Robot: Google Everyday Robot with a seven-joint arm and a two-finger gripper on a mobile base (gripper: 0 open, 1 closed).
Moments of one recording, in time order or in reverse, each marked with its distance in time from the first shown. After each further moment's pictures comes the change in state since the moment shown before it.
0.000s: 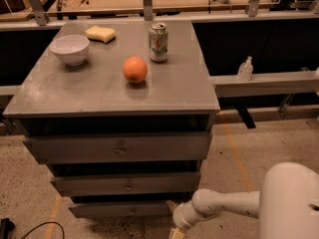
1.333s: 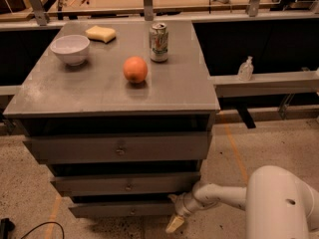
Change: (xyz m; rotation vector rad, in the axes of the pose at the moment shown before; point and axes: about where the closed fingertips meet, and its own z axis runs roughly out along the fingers) arm 0.031 -0.070 0.020 0.059 0.007 0.011
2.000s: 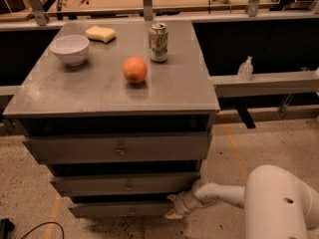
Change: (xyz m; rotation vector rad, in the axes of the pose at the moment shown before) arm -0.002 -0.005 0.002 0.002 0.003 -0.019
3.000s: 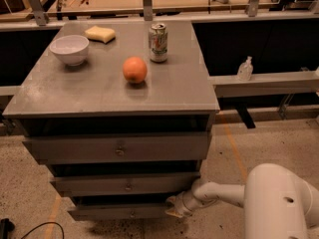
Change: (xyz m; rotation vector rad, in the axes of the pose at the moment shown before) arm -0.003 0.006 -0.004 -0.025 0.006 -0.010
